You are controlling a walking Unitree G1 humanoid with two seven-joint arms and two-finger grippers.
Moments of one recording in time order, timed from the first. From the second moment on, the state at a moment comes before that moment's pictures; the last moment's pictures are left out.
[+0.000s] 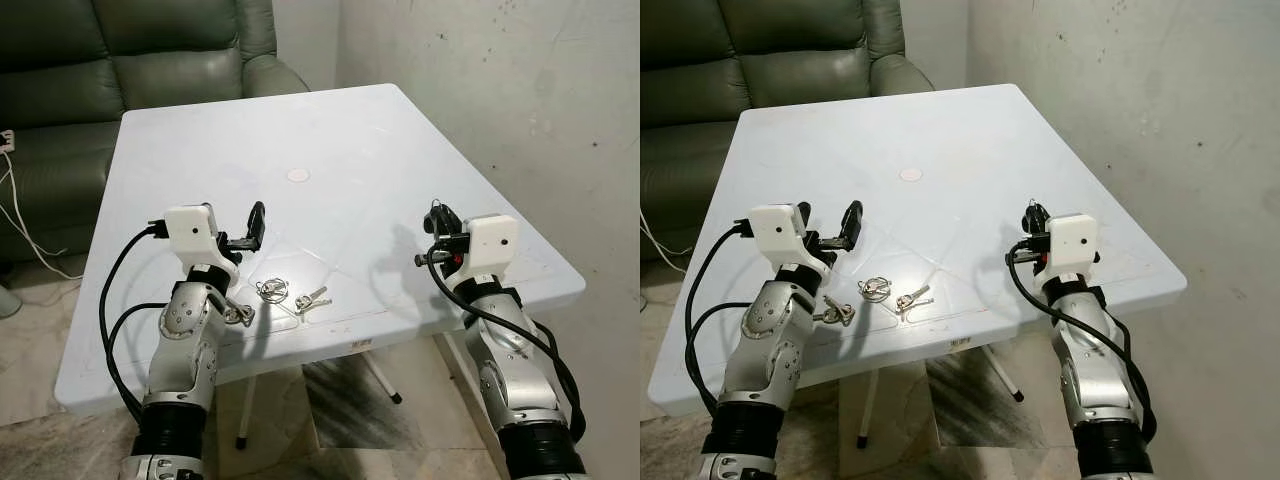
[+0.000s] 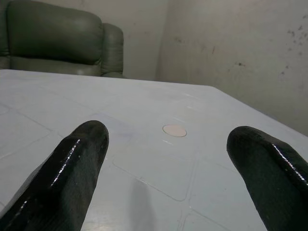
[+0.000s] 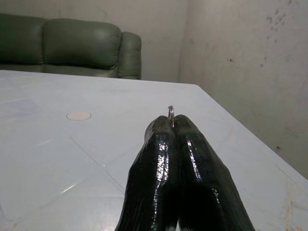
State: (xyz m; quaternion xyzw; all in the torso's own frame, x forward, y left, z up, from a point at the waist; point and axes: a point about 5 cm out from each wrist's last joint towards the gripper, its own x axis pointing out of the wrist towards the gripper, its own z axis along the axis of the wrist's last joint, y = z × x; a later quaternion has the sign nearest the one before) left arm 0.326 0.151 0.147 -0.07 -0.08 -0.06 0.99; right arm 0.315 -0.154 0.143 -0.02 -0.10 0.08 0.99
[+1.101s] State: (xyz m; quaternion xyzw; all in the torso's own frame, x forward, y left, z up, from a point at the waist) left arm 0.301 0.146 0.123 -0.09 -0.05 -0.04 0.99; right arm 0.289 -0.164 0.124 -0.02 -0.08 0.08 0.99
